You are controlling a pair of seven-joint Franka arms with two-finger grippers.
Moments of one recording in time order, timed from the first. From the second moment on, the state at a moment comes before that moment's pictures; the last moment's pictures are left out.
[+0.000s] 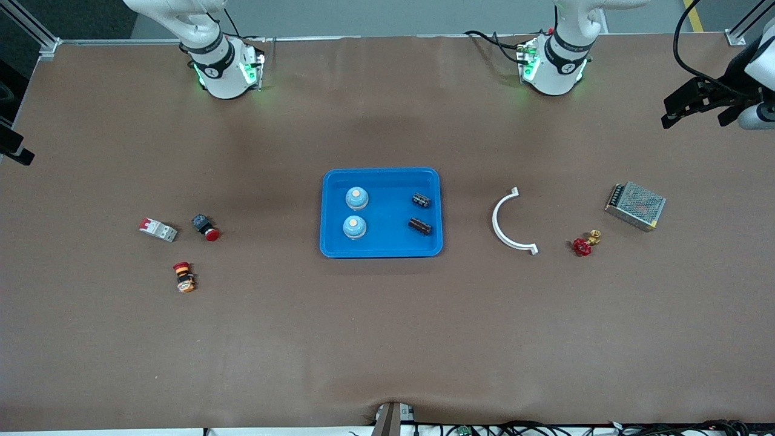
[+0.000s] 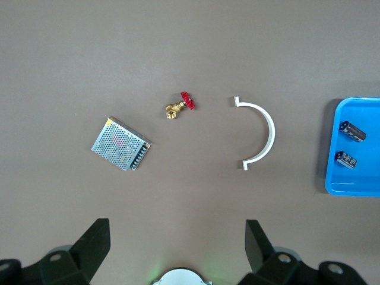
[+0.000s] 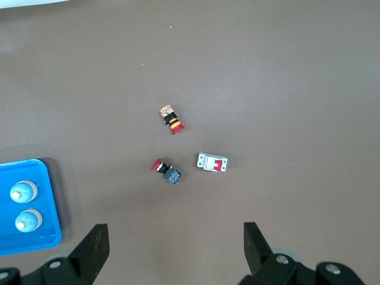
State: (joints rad) left arm -0.07 -0.13 0.01 -1.64 0.00 1.47 -0.08; right arm 0.00 0.06 -0.13 -1.36 0.02 1.45 0.01
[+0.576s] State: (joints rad) left arm -0.07 -0.13 0.01 -1.64 0.00 1.47 -0.08; right arm 0.00 0.06 -0.12 -1.43 0.02 1.49 0.01
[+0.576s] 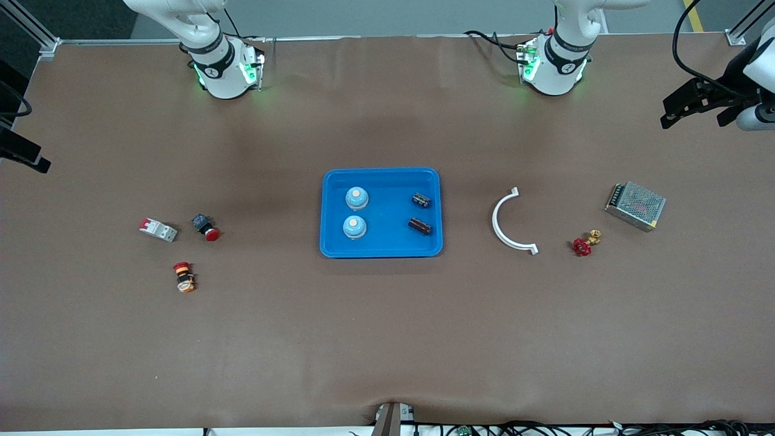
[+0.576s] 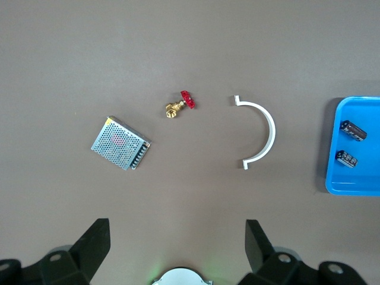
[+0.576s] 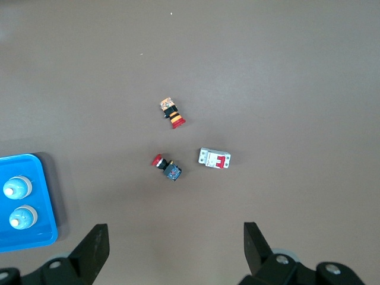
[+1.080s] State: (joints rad) left arm -0.07 -0.13 0.01 -1.64 0.00 1.47 -0.08; right arm 0.00 0.06 -0.12 -1.44 0.02 1.51 0.01
